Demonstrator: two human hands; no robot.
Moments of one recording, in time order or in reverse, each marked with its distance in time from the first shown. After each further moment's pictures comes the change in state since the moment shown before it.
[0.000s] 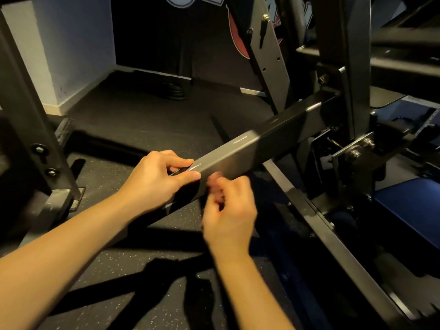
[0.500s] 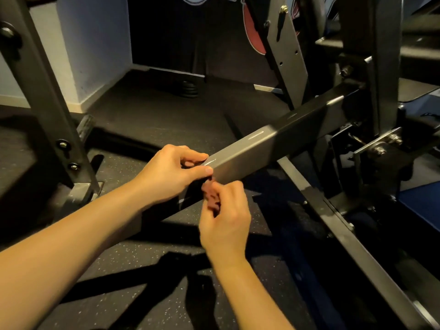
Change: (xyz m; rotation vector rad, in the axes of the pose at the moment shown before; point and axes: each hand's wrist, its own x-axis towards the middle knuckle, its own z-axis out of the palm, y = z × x) left_hand 0.000 0.005 -0.006 0.002 -0.058 -0.030; right_hand -0.021 -0.007 0.019 0.061 -0.038 -0.045
